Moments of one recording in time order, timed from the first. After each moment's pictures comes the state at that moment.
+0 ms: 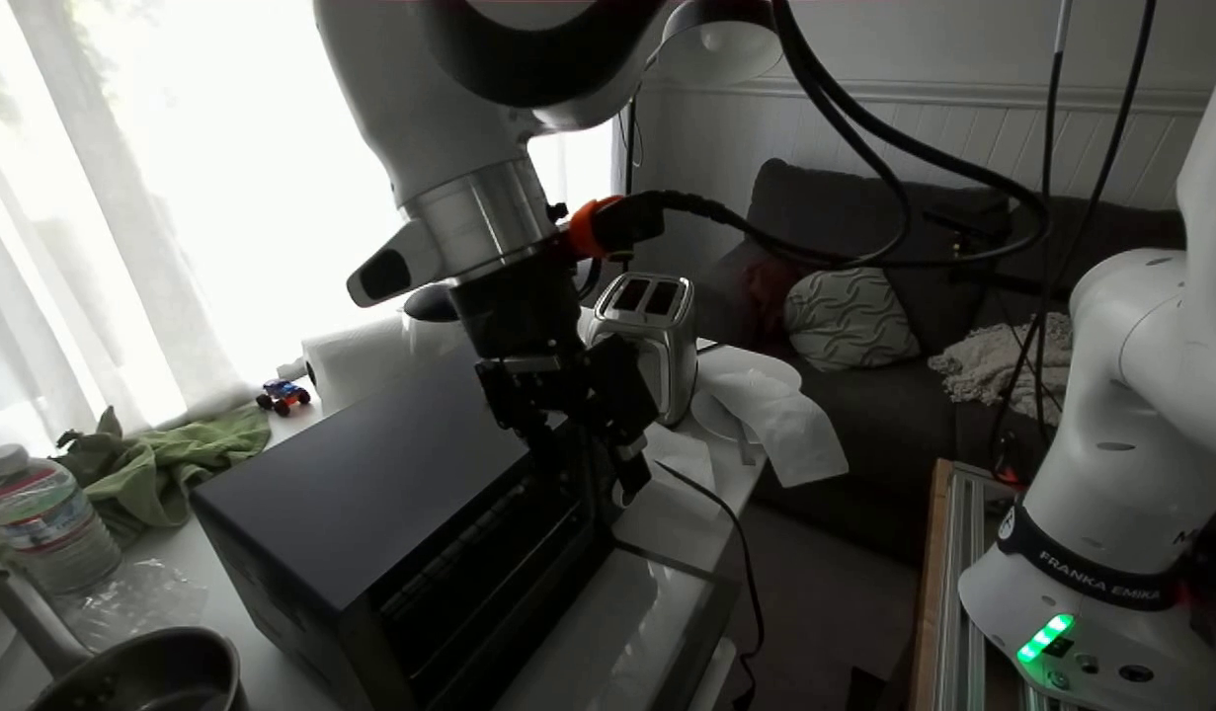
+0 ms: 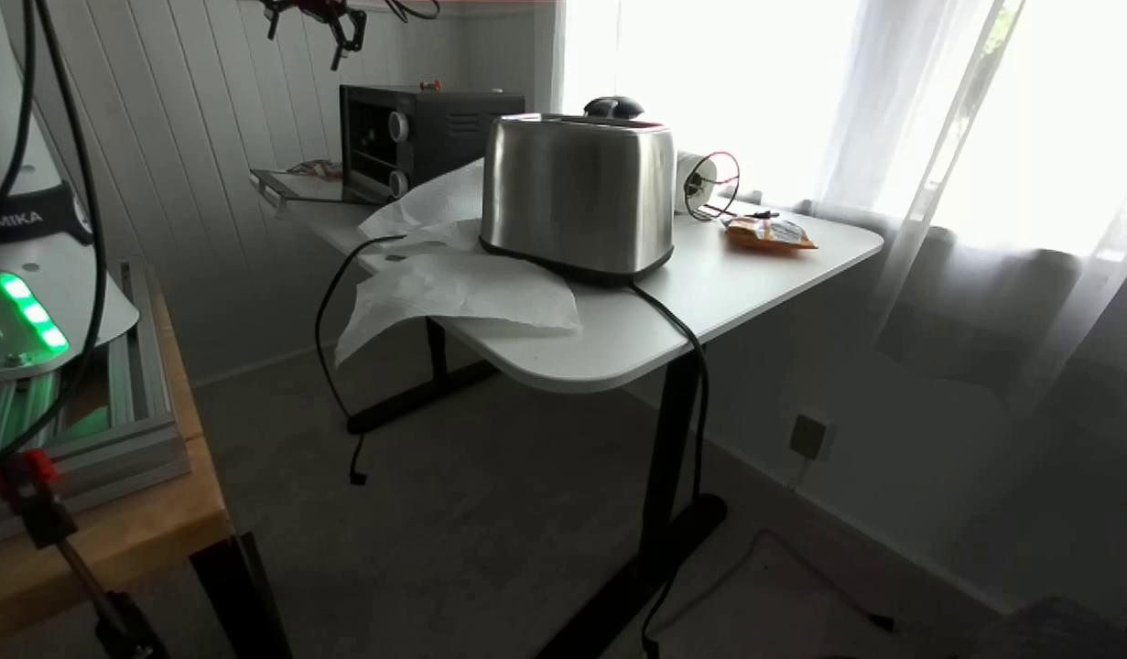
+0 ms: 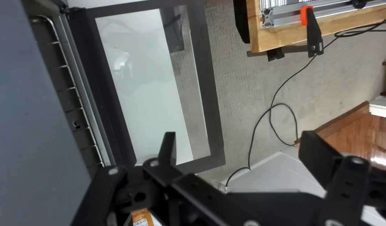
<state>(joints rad) 0.29 0.10 0.30 -1.94 0.18 1.67 -0.84</state>
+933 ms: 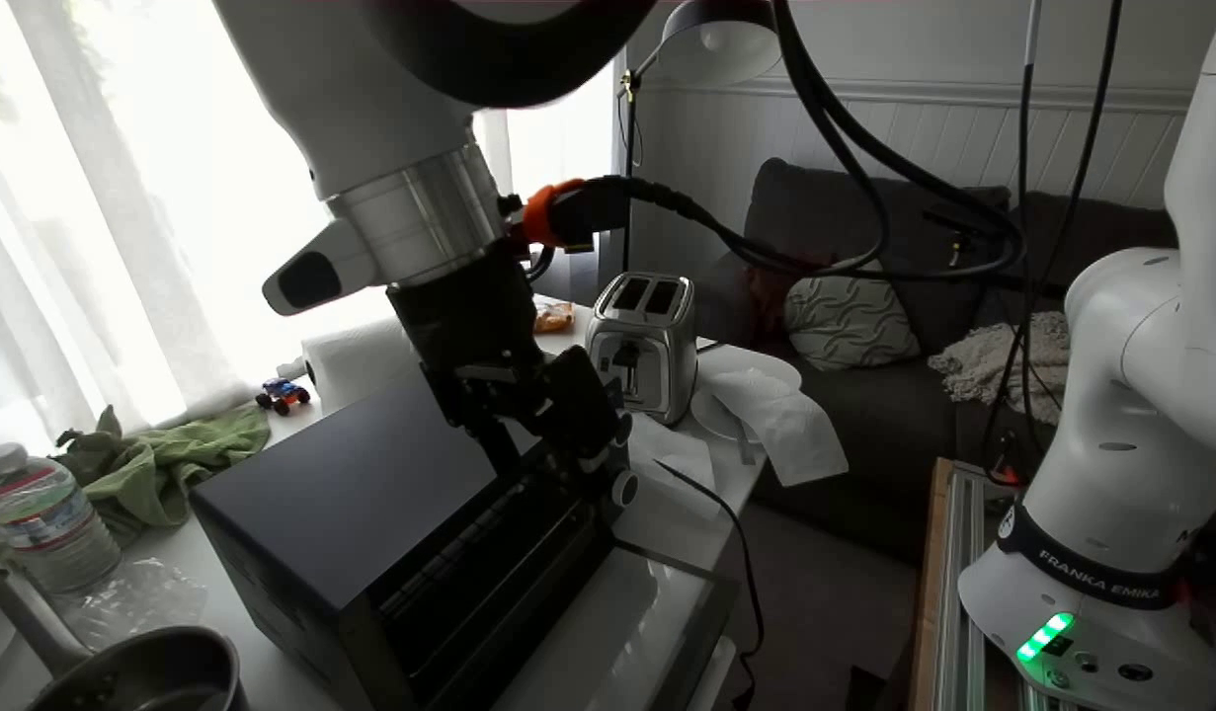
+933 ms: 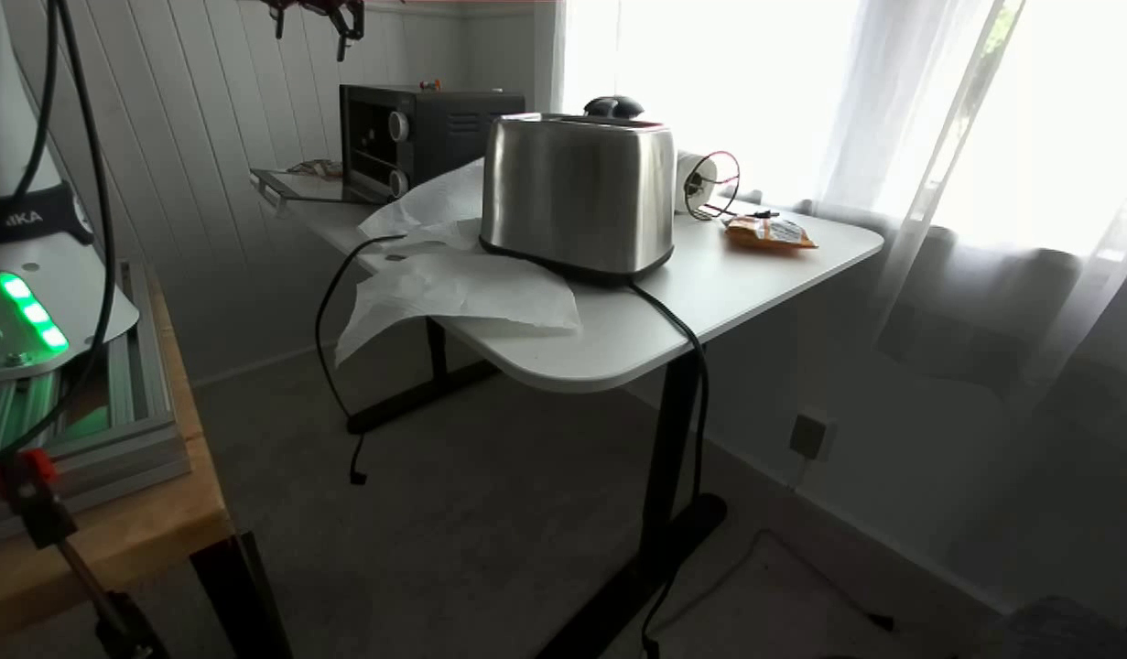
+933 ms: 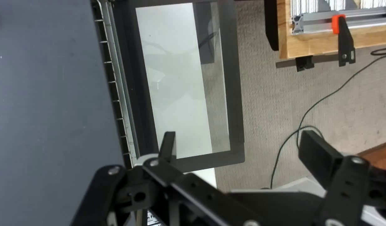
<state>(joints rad) 0.34 0.16 0.35 -1.83 0.03 1.67 -0.78</state>
